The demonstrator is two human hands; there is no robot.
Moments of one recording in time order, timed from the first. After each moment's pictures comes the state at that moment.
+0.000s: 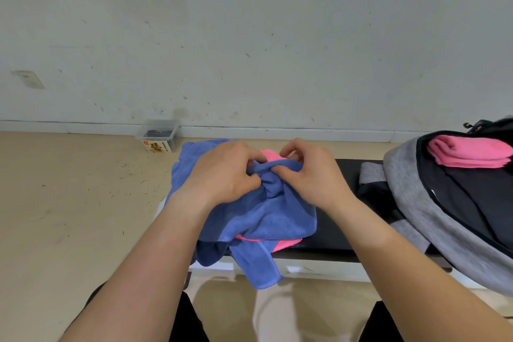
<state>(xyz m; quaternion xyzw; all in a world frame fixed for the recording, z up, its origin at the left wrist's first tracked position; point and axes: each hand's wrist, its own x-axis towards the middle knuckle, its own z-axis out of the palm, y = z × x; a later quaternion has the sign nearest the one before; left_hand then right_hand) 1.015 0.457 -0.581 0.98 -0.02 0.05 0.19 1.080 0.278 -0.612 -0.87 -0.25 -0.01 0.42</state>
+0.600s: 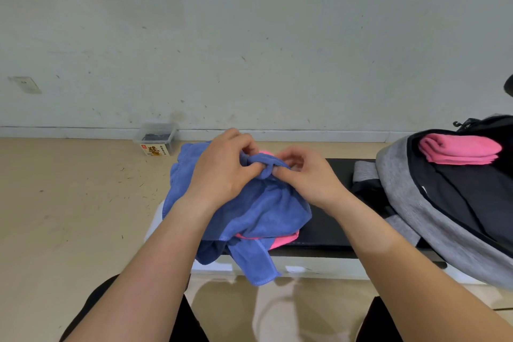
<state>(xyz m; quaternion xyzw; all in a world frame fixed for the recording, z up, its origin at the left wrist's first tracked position) 1.012 0.451 -0.589 0.93 0.00 0.20 0.31 1.072 0.274 -0.609 -0.80 -0.23 0.10 0.55</state>
